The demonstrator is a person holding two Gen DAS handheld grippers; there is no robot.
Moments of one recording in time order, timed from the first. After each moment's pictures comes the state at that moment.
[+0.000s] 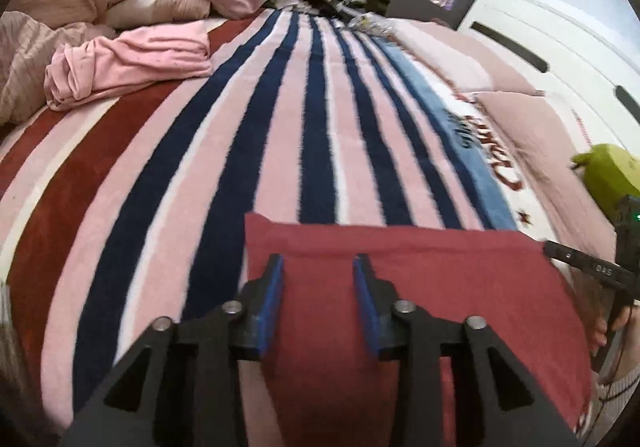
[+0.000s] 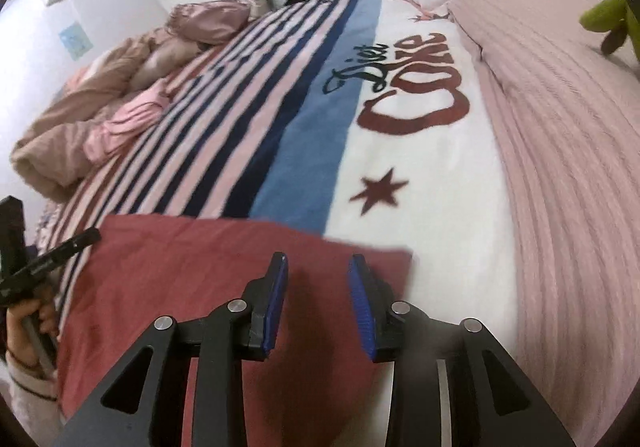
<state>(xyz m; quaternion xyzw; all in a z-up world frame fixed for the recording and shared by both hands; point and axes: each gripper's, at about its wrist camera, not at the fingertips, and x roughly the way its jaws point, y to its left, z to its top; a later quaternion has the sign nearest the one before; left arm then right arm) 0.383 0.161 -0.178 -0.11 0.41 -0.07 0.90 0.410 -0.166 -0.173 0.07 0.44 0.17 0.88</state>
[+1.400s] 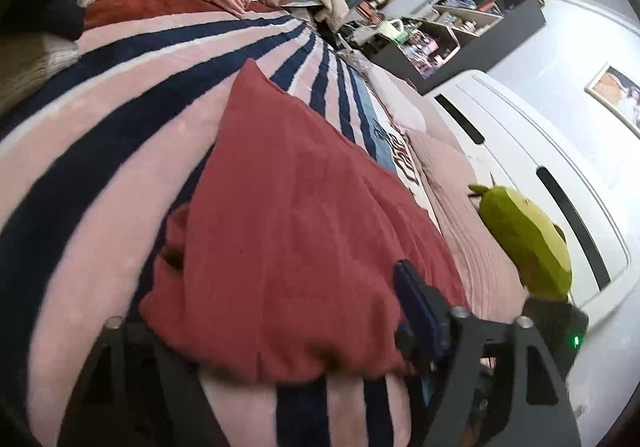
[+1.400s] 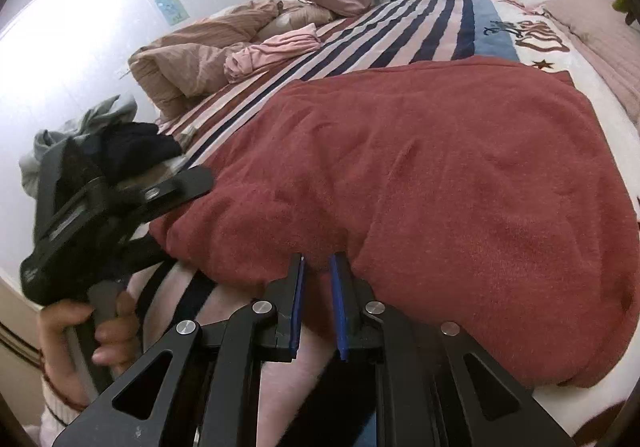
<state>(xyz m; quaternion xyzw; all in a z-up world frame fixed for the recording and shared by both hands) 0.184 0.127 -0.217 -0.35 0.34 -0.11 0.87 0.191 -0.049 -0.214 0.06 0.41 0.31 0.86</state>
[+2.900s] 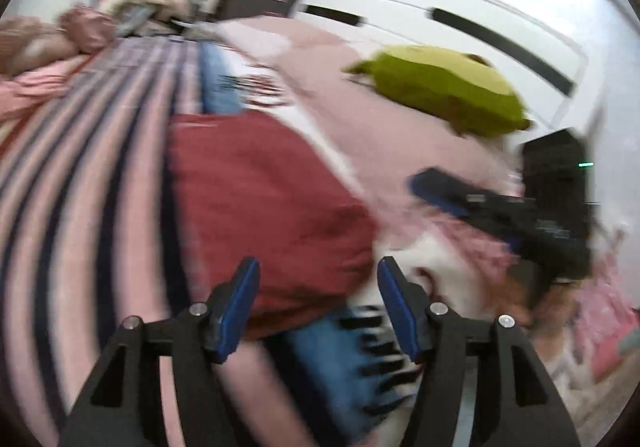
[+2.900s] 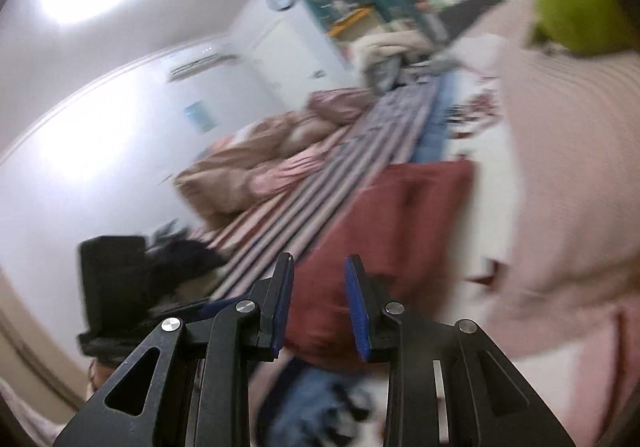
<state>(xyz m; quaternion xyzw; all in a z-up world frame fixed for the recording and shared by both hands) 0.171 -0.018 -0.141 -0.07 0.36 -0.25 0.90 0.151 -0.199 -0.134 0.18 0.25 0.36 0.88</state>
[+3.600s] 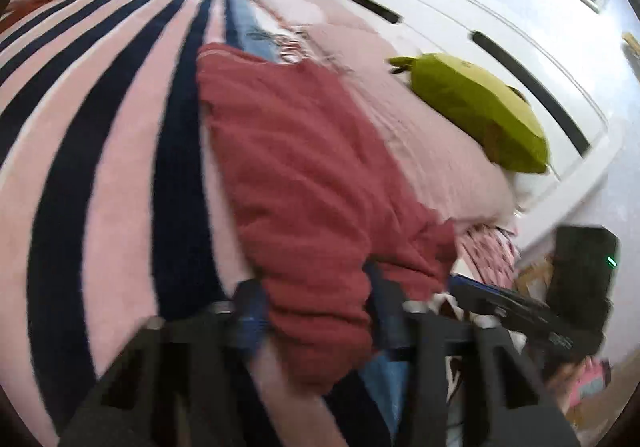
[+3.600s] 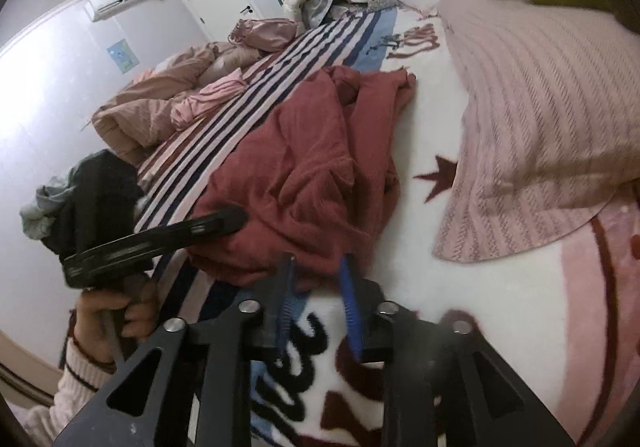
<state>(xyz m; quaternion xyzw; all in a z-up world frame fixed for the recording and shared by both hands) 0.241 0.006 -0.221 -0.20 0.41 -0.28 0.84 0.142 -0.186 -0.181 0.11 0.39 0.22 0.89</state>
